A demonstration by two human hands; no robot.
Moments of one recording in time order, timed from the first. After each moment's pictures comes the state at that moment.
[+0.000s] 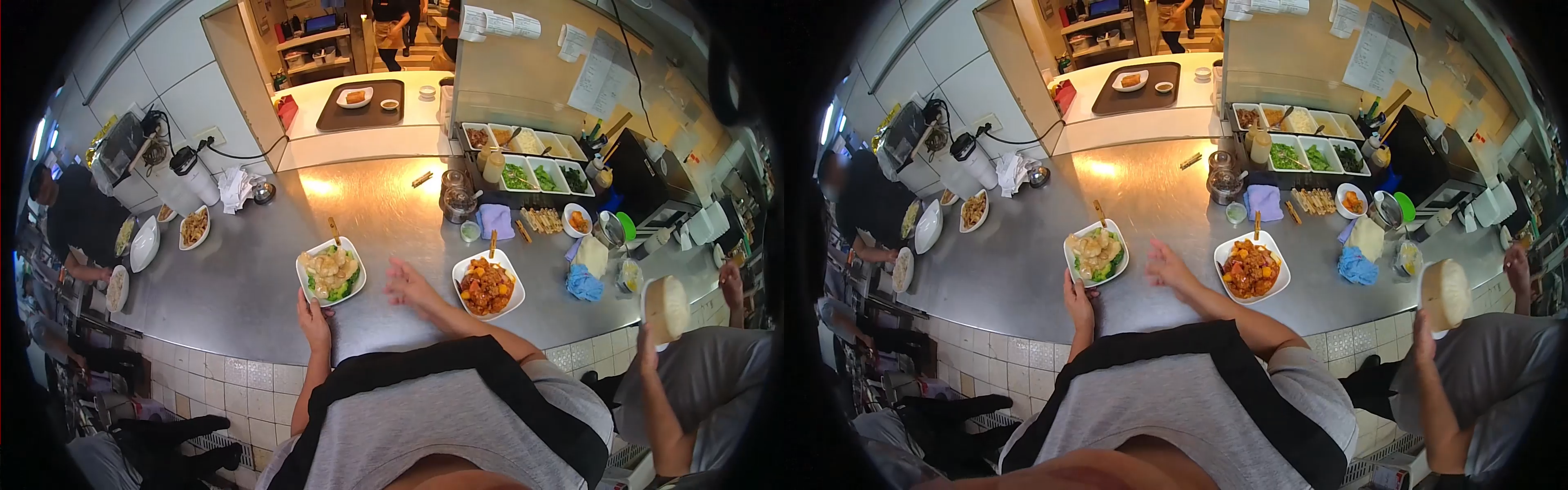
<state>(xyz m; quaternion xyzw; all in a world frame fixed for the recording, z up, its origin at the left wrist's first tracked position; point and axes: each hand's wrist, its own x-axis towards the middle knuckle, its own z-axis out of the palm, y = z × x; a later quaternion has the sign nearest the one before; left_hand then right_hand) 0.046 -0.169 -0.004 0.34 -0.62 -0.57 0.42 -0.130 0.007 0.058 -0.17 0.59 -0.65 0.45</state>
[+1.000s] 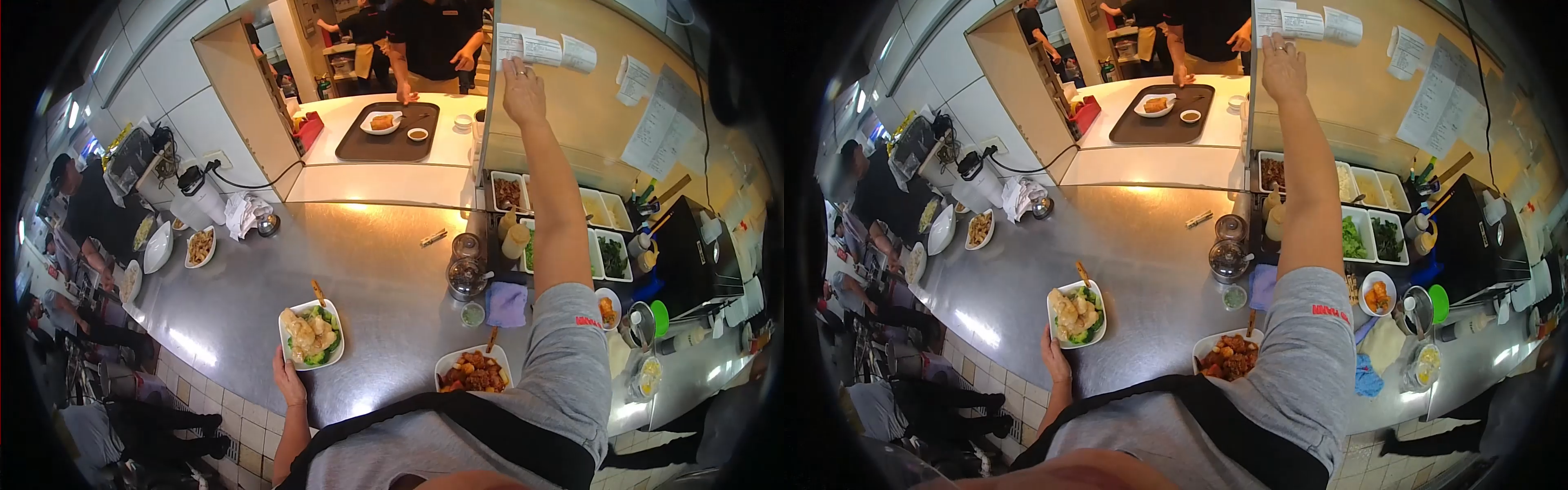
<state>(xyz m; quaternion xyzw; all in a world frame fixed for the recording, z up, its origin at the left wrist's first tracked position) 0.039 -0.163 -0.005 0.46 -0.72 -0.33 0.40 -0.637 -0.069 0.302 -0.34 0.80 -0.09 -0.49</state>
